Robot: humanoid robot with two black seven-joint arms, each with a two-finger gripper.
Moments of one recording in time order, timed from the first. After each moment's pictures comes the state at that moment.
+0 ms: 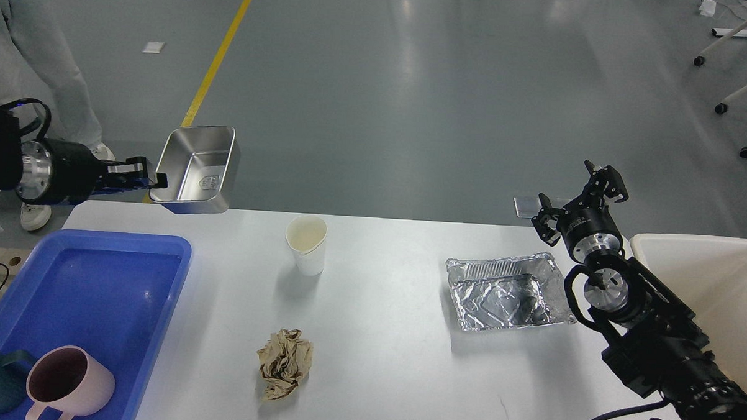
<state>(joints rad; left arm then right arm) -1.17 0.96 -0.12 -1.24 0.98 -0.57 0.00 0.61 -0.13 1.13 0.64 -0.17 0.10 0.26</state>
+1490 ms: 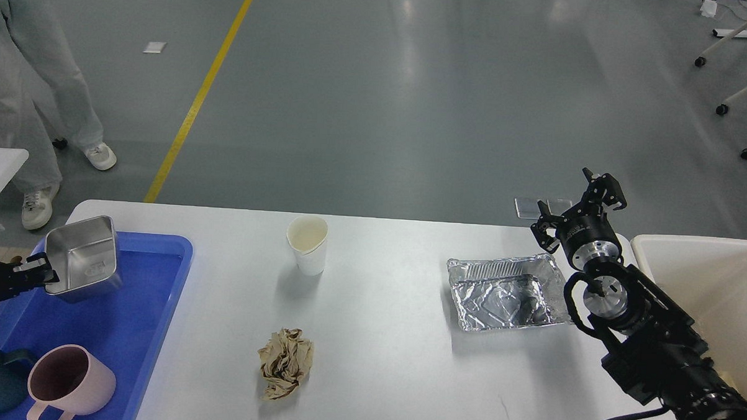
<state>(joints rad) -0.77 0.88 -0.09 -0.80 0.90 -0.42 -0.08 0.59 -0.13 1.13 0.64 -0.17 0.10 0.26</state>
